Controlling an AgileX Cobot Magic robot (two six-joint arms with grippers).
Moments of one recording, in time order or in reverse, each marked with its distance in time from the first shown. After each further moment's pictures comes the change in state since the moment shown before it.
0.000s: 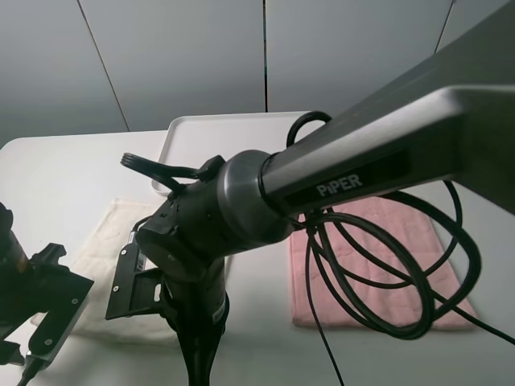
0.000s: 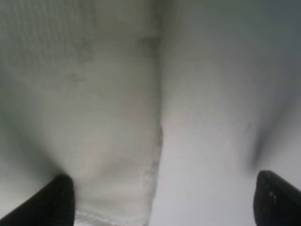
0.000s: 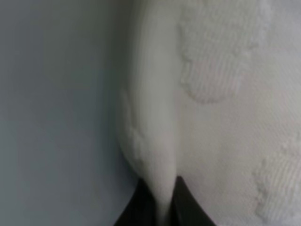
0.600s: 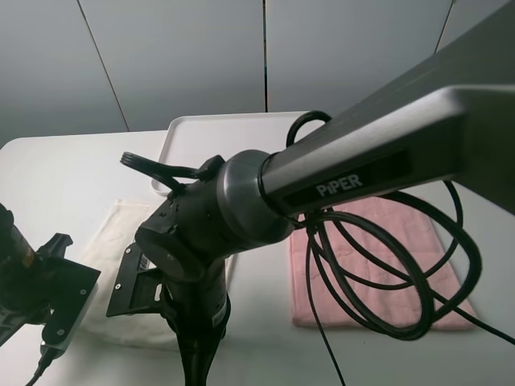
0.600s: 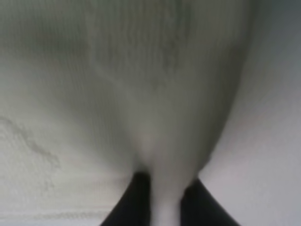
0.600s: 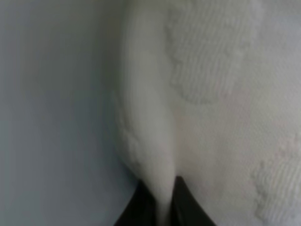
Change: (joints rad) left arm 0.000 0.004 0.000 0.050 -0.084 -0.059; right arm 0.000 0.000 -0.001 0.014 0.019 0.056
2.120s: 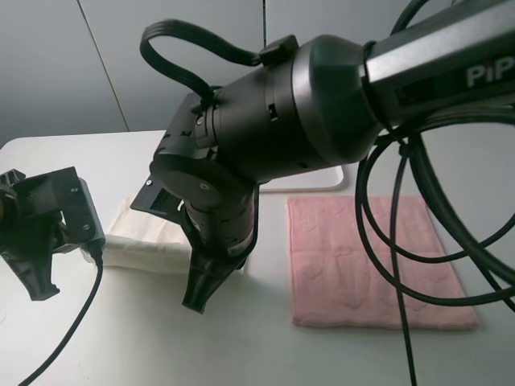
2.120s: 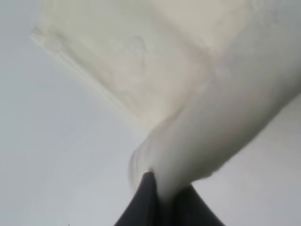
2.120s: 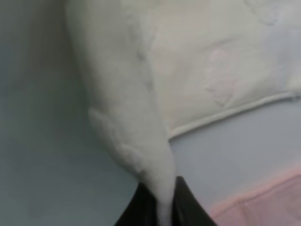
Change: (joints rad) left arm 0.000 -0.327 0.002 -0.007 -0.187 -0.606; right arm -0.047 -0.209 0.006 -0.384 0.127 0.611
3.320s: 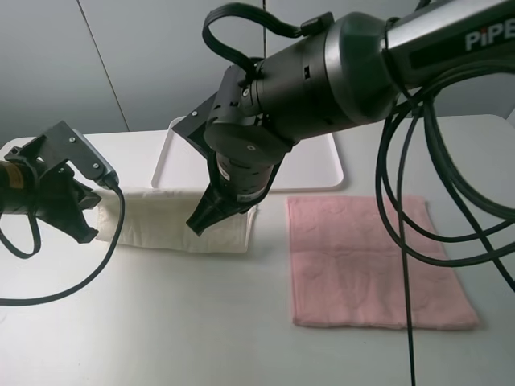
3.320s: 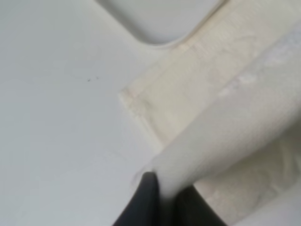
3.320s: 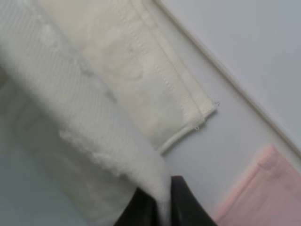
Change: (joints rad) left arm 0.126 0.179 -0.069 0.001 -0.333 -0.174; right arm -0.153 0.012 0.003 -0.198 -0.179 0.388
